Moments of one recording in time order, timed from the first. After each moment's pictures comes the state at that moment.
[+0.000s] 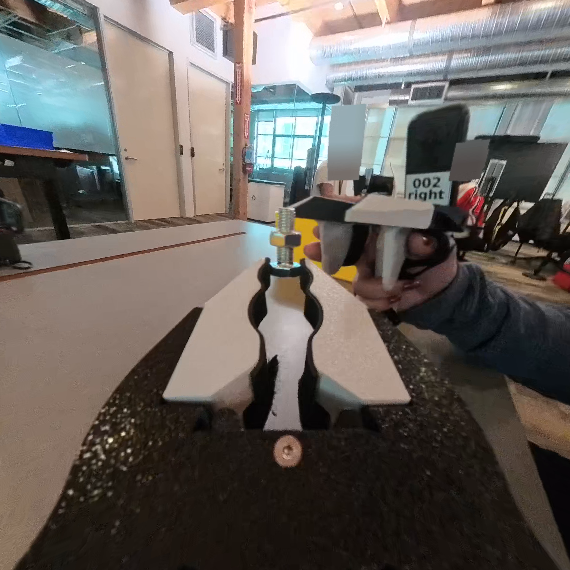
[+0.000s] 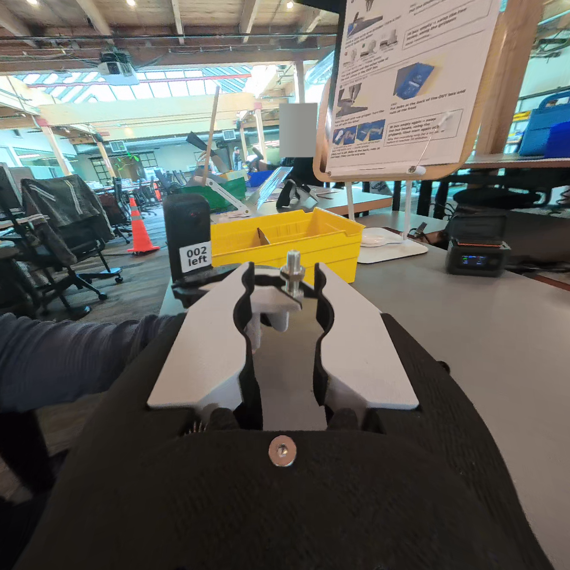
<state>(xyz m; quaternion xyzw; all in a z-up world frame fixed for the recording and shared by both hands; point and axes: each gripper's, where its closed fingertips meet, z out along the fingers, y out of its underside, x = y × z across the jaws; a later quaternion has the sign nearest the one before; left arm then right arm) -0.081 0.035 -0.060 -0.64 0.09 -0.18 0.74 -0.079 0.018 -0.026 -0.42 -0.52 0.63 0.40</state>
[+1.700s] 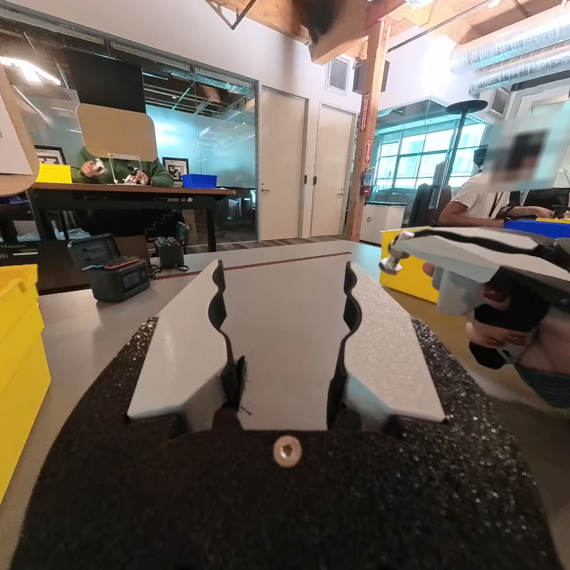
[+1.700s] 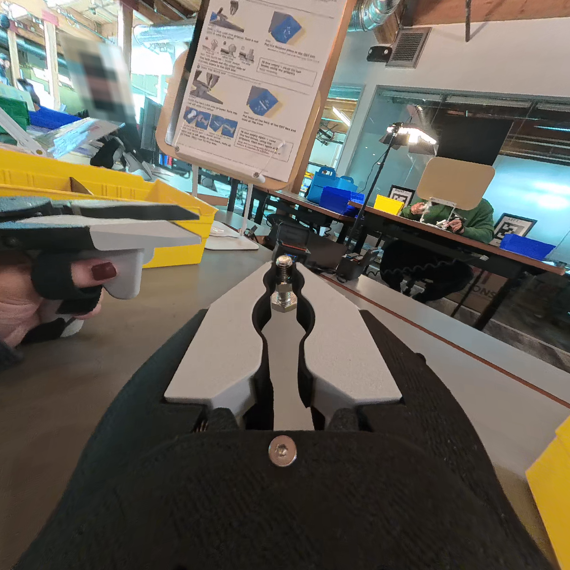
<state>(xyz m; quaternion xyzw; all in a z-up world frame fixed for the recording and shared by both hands) -0.136 0.039 -0.054 -0.63 -0.03 0.01 0.78 -0.054 0.087 -0.044 -0.45 -0.47 0.38 0.66</state>
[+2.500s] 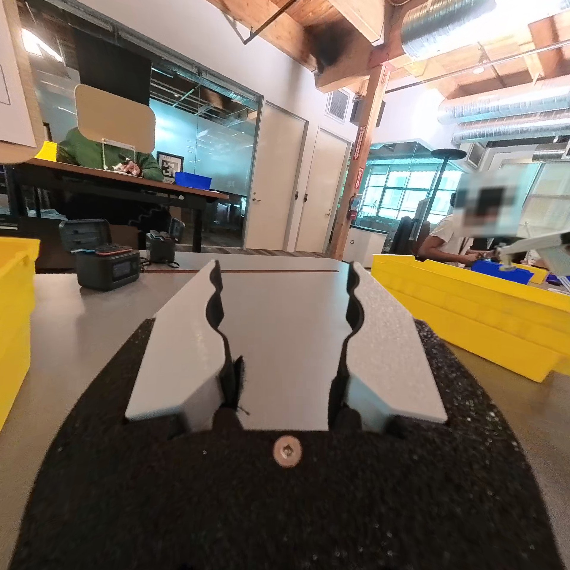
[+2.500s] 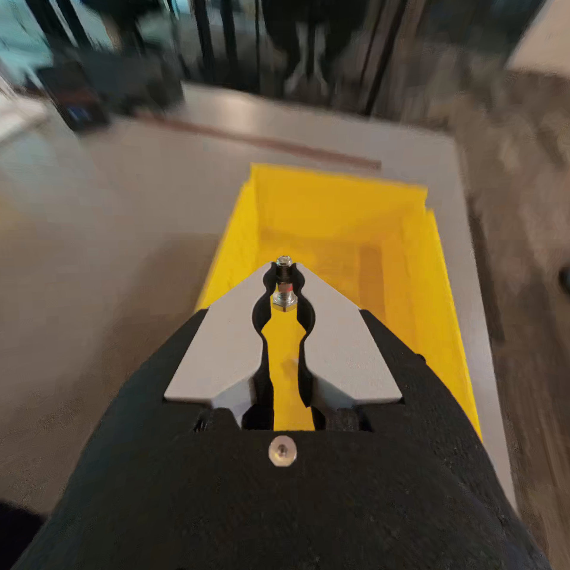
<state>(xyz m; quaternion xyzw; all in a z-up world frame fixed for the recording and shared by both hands) -0.149 0.033 -0.049 -0.60 -0.07 -0.05 0.79 0.179 0.253 -0.019 -0.76 -0.38 0.20 0.48</state>
